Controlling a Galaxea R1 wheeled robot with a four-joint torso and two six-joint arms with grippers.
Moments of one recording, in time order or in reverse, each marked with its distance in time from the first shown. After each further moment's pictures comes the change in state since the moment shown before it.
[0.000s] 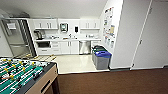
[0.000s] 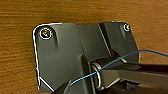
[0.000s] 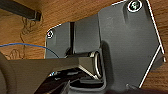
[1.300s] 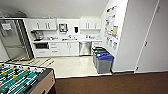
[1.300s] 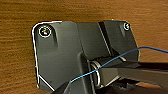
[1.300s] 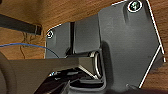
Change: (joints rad) left arm 0.009 0.005 -0.004 0.000 -0.005 0.000; right arm 0.003 0.000 0.000 -0.001 -0.001 -0.001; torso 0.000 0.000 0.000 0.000
